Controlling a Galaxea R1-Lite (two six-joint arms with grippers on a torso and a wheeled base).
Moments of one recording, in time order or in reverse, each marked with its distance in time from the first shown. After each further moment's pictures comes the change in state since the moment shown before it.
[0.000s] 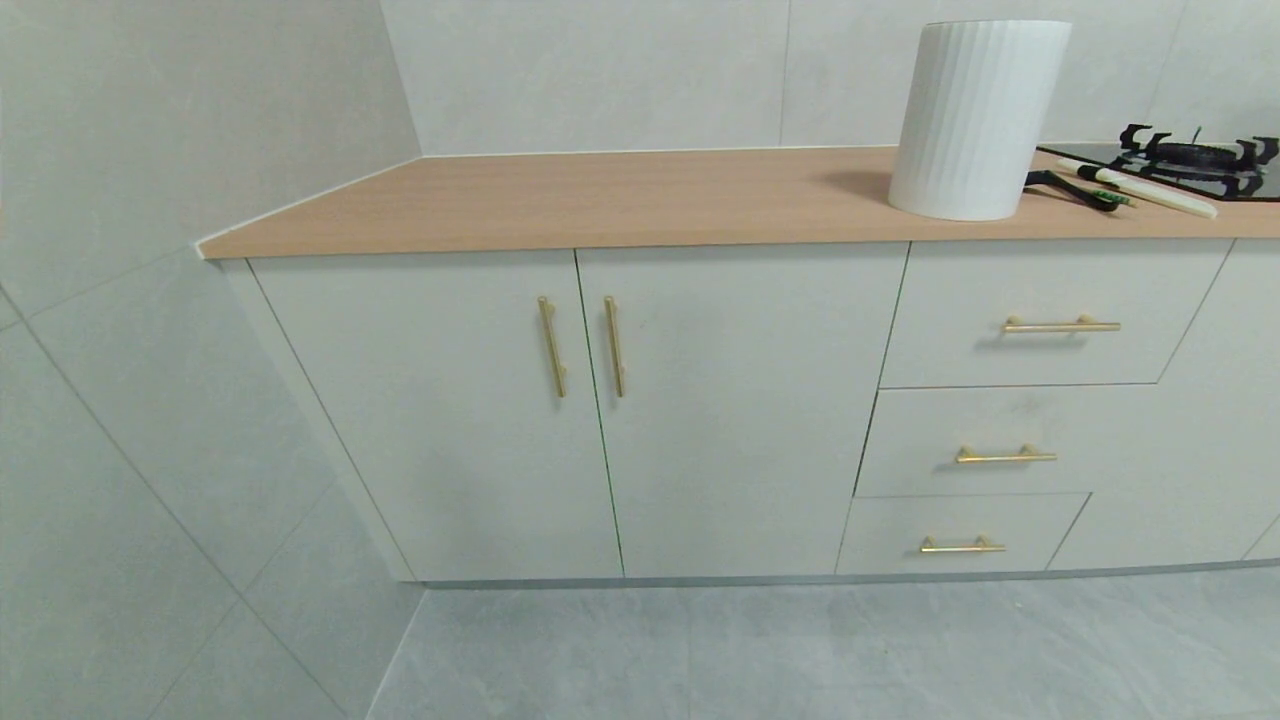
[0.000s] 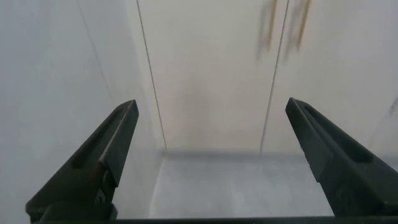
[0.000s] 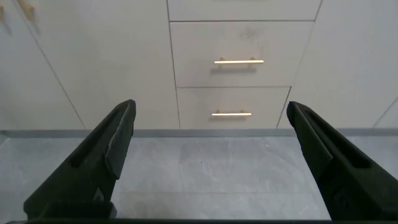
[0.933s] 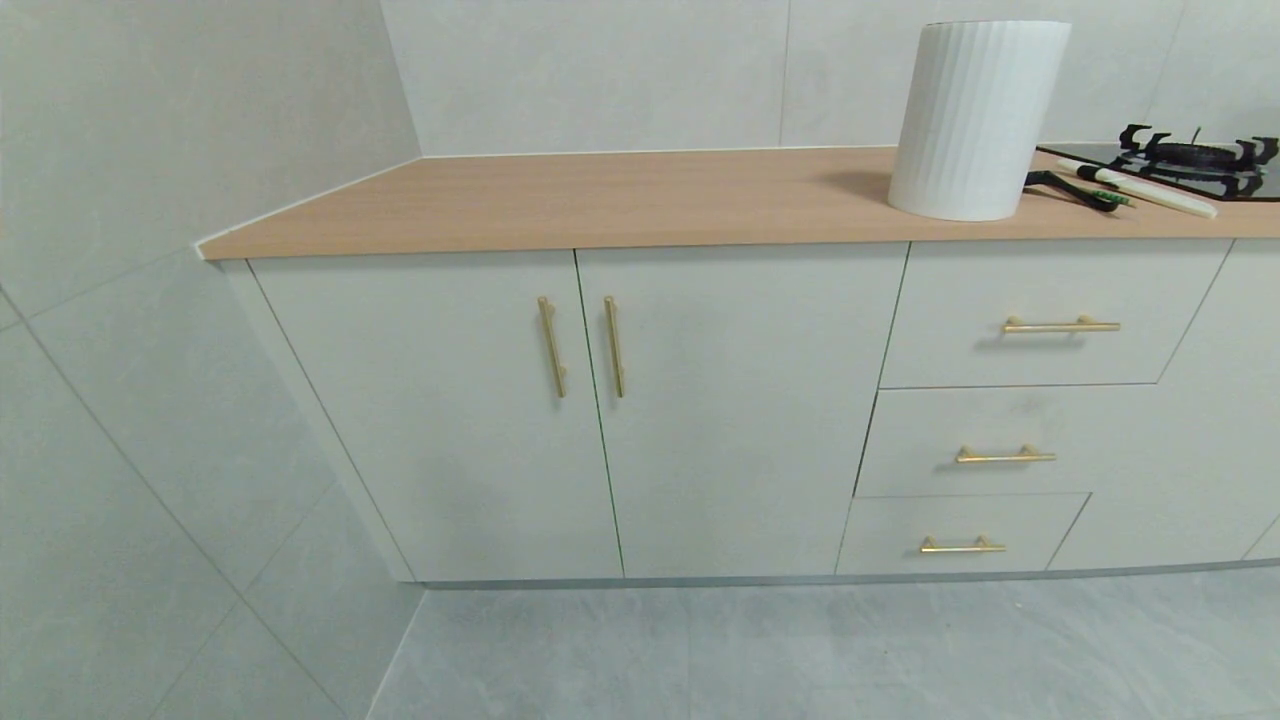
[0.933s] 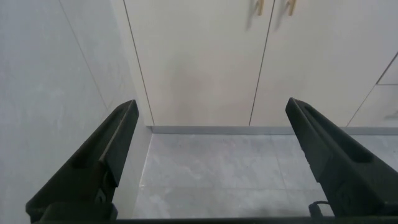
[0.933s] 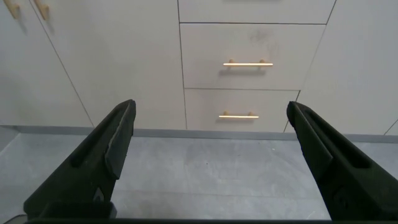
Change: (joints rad) left arm 0.000 0.000 0.016 0.050 -0.035 -0.032; right arm 0.002 0.000 0.009 -0.007 0.038 0.004
